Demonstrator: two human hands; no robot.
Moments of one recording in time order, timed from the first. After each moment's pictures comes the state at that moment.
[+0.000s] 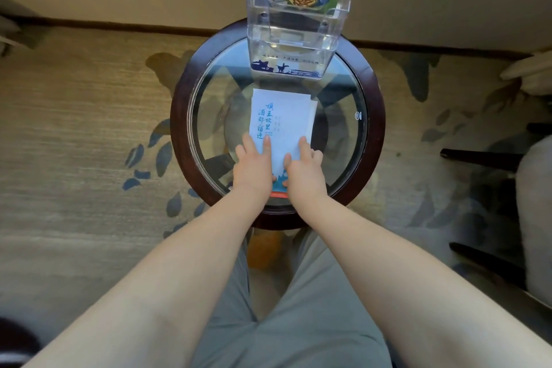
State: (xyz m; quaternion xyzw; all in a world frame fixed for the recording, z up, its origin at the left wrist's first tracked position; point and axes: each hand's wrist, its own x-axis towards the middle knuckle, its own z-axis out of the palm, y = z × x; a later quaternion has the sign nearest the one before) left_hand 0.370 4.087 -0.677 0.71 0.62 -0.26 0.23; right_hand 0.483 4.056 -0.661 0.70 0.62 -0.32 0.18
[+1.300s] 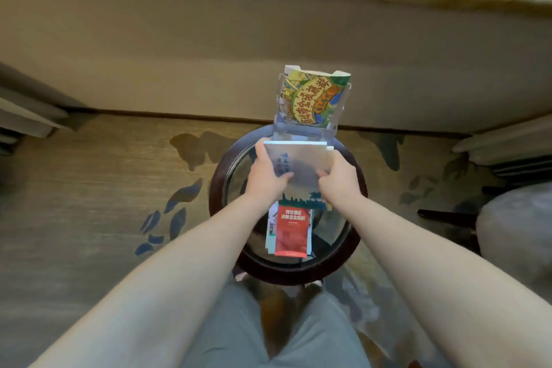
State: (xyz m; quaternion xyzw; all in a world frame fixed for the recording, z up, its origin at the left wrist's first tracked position) left_hand 0.347 4.221 -0.502 0.56 0.64 0.15 0.51; right_hand 0.517 4.182 -0.488 0.82 0.39 -0.40 -0.16
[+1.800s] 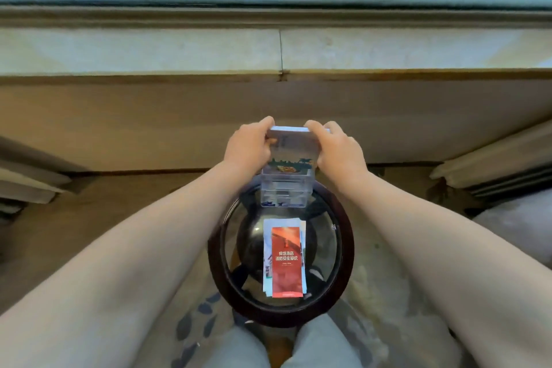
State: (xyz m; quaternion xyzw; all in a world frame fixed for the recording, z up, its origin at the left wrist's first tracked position) left_hand 0.371 4.354 -0.354 0.80 0.53 0.14 0.25; right_hand 0.565 4.274 -0.348 0.74 0.65 -0.11 -0.11
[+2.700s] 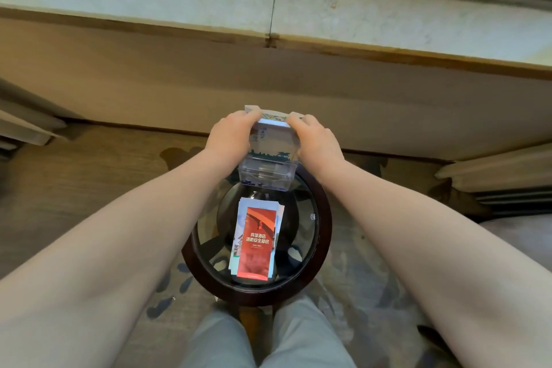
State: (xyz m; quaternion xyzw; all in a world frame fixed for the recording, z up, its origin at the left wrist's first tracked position) left_hand 0.411 4.344 -0.405 0.80 0.56 0.06 0.20; right_hand 0.606 4.299 -0.411 0.68 0.70 -0.23 -0.08
